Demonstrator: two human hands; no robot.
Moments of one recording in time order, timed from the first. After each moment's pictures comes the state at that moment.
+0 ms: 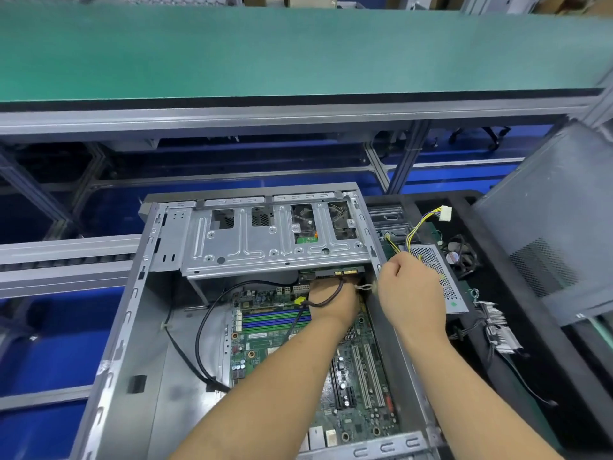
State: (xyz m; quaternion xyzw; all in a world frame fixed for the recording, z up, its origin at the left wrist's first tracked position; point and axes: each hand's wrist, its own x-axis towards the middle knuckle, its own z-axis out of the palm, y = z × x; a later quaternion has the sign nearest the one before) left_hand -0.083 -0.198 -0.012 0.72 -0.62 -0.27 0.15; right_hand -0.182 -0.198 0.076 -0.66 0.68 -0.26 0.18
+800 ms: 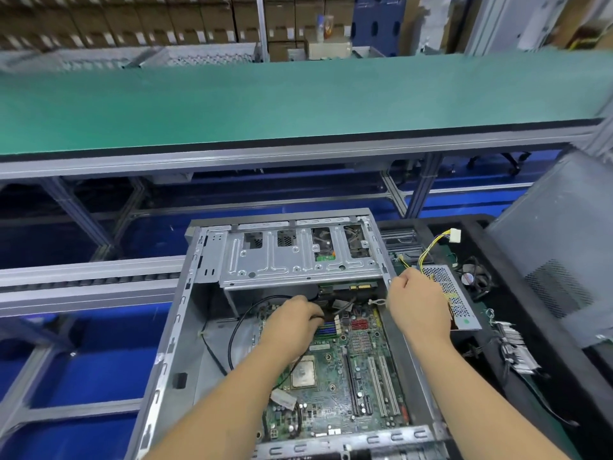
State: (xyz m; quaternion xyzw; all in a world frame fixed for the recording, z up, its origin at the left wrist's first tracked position) left_hand 0.010 -0.122 0.024 0.74 -0.63 -0.20 0.14; right_hand -0.183 -0.197 0.082 -0.66 0.69 -0.22 0.20
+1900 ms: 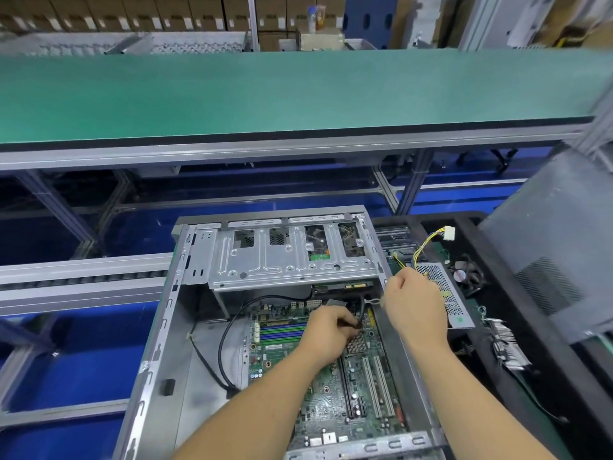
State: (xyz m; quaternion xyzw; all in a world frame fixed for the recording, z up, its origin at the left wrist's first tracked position) left_hand -0.050 -0.150 -0.008 0.70 -0.50 -0.40 0.31; right_hand -0.182 -0.196 0.085 -0.66 0.68 -0.24 0.21
